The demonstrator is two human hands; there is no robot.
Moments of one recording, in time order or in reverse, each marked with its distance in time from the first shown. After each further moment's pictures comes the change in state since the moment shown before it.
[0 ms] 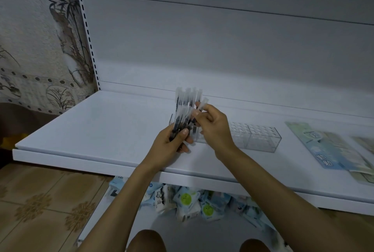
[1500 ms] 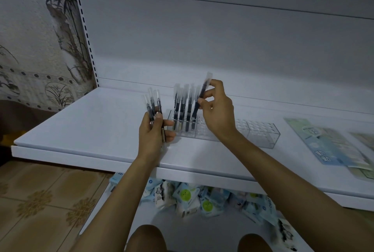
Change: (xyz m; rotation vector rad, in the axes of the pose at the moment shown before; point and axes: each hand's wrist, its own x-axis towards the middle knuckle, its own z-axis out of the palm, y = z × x) left_hand 0.002 0.009 -0.004 -0.361 0.421 -0.078; right_hand 0.032 -0.001 -0.012 -0.415 0.092 -0.247
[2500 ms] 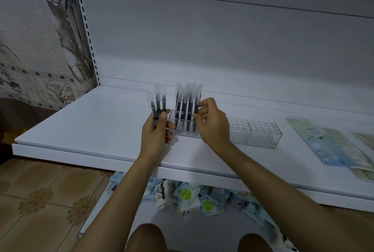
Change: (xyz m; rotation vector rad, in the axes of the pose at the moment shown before) left_hand 0.003 -0.008 -0.002 0.140 -0.022 0.060; right_hand -0.022 0.031 0.025 -0.114 0.005 -0.048
